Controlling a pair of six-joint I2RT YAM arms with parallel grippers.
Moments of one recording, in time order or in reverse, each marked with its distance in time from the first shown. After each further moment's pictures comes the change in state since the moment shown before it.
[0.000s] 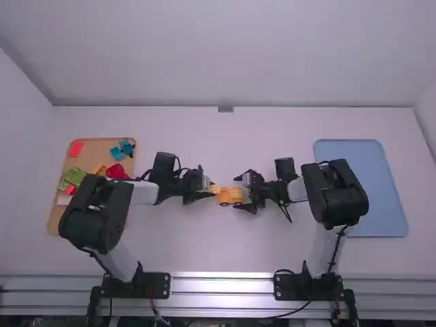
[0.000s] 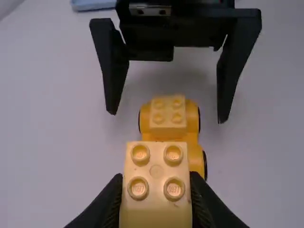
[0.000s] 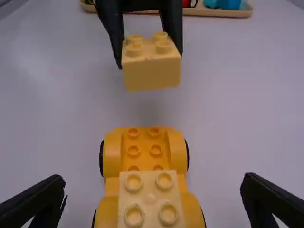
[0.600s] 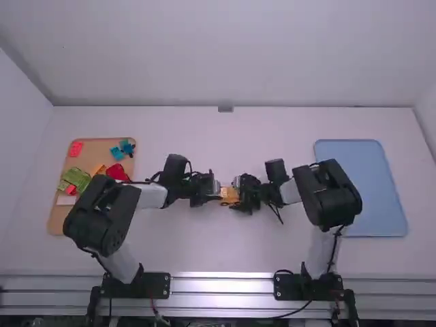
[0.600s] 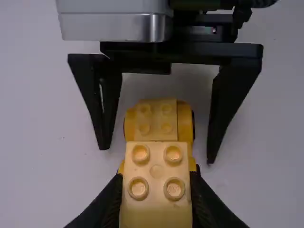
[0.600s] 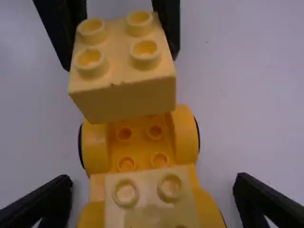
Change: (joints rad) left arm -0.096 0.000 0.000 0.028 -0.122 -0.035; right arm 0.081 0.000 -0.004 0.000 0.229 0.078
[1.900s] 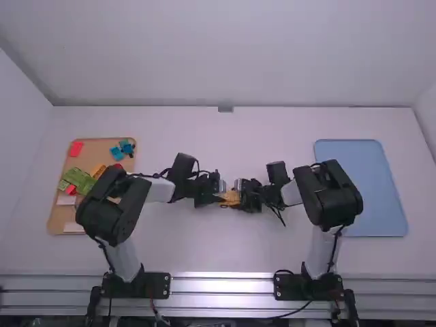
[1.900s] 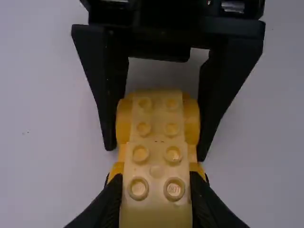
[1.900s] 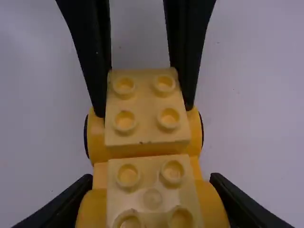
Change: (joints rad) left arm -0.042 0.097 0.091 -0.100 -0.019 -0.004; right arm -0.003 0.000 -0.025 0.000 -0.034 -0.055
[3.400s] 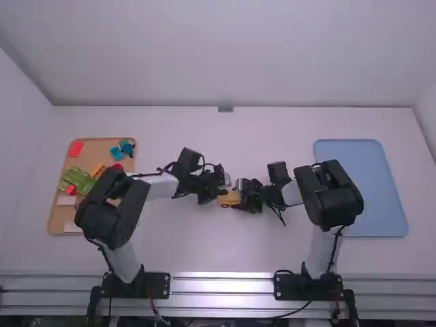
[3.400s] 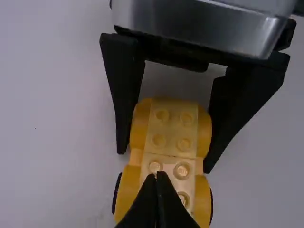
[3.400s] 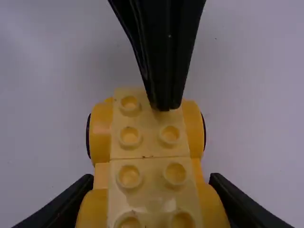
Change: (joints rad) left arm -0.034 -0.018 0.083 -0.146 -0.079 -0.126; right arm -0.007 0.000 -0.002 0.001 0.000 0.011
